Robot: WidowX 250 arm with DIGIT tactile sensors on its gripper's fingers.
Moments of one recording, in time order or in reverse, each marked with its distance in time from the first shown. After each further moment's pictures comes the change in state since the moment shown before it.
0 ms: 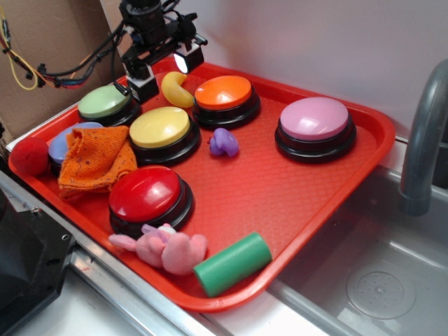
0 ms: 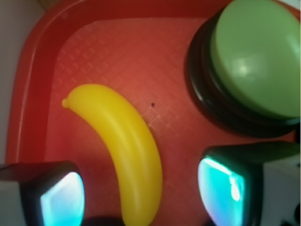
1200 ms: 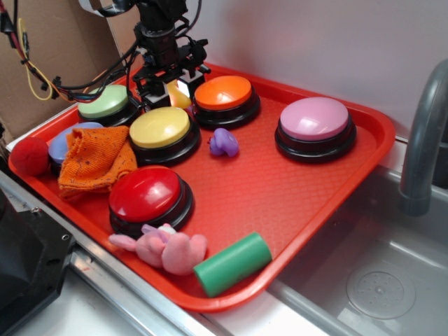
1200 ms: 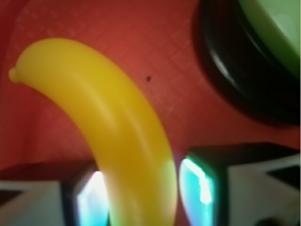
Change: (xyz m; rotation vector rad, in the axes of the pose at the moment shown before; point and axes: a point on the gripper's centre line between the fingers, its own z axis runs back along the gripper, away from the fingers) arm -0.010 0.003 -0.025 0.086 0.037 -0.049
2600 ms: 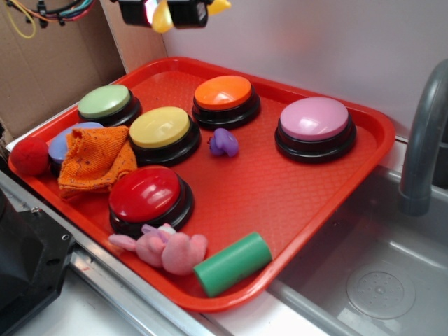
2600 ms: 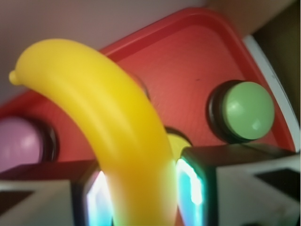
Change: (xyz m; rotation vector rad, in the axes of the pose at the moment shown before) arm -0.071 0.031 0.151 -0.024 0.068 -1.167
